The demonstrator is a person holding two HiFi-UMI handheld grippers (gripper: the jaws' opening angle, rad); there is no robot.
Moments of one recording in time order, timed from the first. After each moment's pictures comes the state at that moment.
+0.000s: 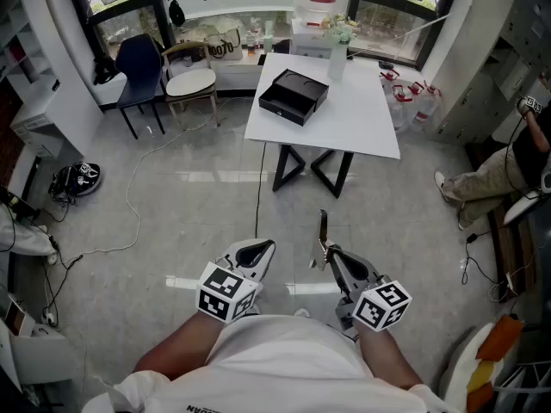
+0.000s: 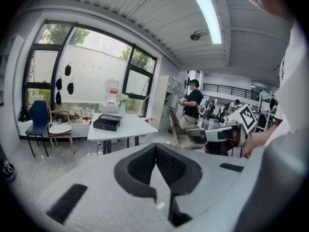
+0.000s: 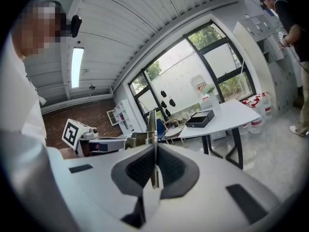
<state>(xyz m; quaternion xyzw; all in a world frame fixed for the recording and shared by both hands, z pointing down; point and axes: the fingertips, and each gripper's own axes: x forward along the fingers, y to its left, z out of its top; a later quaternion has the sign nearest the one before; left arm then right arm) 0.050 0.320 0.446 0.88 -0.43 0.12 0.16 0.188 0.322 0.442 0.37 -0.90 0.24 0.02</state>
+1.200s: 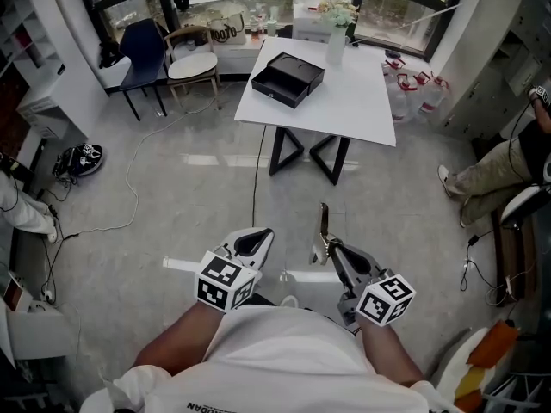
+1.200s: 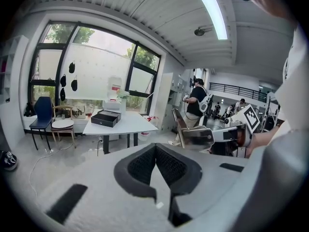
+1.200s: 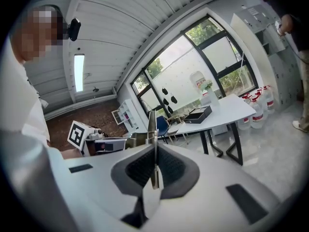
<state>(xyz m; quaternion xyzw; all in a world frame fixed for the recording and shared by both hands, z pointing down) 0.124 0.323 0.459 0.86 -0.46 0.13 0.18 0.268 0.328 0.454 0.34 -0.90 0.26 0.03</state>
